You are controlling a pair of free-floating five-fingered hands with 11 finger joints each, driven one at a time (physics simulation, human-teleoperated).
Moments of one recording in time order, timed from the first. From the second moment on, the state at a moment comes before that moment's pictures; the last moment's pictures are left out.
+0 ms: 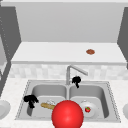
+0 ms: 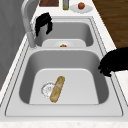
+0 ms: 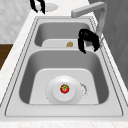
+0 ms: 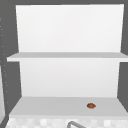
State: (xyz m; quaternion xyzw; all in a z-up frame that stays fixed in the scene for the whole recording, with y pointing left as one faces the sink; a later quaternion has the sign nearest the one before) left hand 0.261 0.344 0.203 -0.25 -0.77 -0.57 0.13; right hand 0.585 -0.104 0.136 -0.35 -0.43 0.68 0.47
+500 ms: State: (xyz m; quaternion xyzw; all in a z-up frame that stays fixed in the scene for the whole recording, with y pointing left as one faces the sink) left hand 0.261 0.344 0.203 -0.25 -0.77 -0.57 0.13; right hand 0.571 -0.117 0.182 -0.34 -0.41 0.69 0.48
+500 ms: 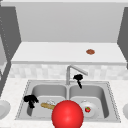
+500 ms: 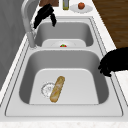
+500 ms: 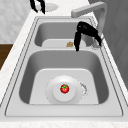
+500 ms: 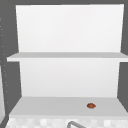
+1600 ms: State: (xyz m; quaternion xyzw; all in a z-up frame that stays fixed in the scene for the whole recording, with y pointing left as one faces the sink) left hand 0.261 0.344 0.203 -0.25 -0.77 -0.57 0.13; right hand 0.576 -0.099 0.215 -0.35 -0.40 0.70 0.47
